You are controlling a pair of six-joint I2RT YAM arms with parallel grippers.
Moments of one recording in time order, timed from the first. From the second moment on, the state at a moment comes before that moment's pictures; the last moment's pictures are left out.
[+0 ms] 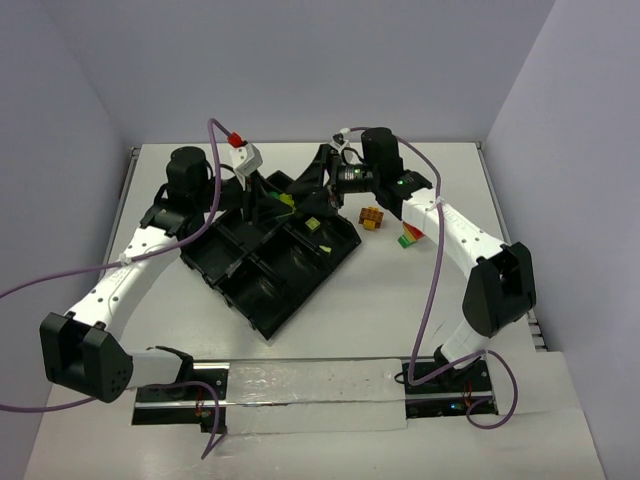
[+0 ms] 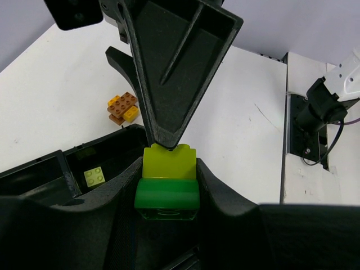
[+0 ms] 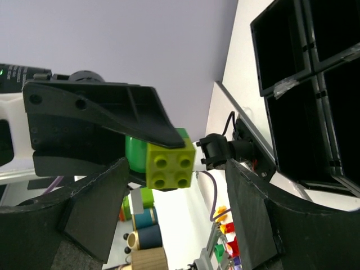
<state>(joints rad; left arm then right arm) -0.37 1.30 1.15 -0.09 0.94 0.06 0.48 1.63 1.40 -0.14 -0.88 1.14</state>
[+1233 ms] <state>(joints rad) -0.37 1.30 1.16 -0.11 0.91 0.04 0.53 1.65 1.37 -0.01 -0.92 1.22</state>
